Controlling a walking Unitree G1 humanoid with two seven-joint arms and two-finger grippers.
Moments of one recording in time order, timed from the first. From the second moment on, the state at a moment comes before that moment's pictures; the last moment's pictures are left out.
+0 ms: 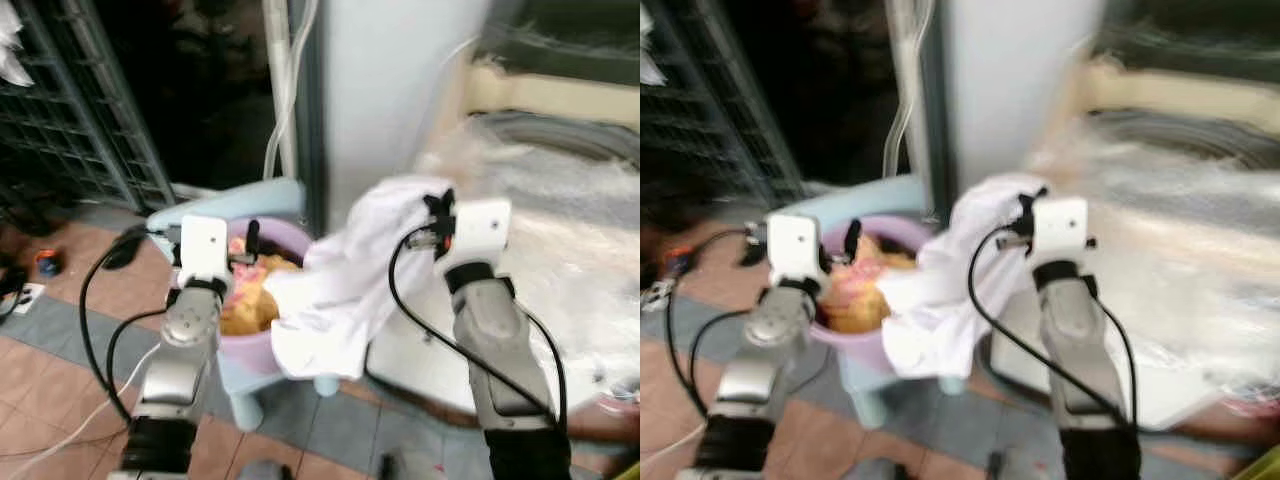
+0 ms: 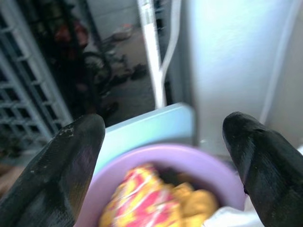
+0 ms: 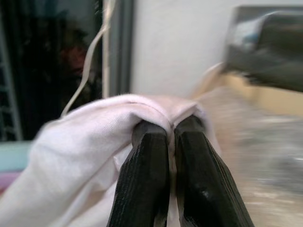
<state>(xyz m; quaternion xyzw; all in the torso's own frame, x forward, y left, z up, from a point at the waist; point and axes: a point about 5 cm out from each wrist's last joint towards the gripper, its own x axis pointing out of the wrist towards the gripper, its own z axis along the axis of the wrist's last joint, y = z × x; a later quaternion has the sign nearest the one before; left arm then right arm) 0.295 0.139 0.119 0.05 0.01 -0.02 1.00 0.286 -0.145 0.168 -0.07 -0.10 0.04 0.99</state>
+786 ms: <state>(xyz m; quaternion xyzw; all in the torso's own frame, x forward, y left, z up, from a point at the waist) 0.291 0.135 0.109 0.02 0.02 -0.01 1.00 0.296 -0.158 0.168 -0.11 -0.09 0.06 0.99</state>
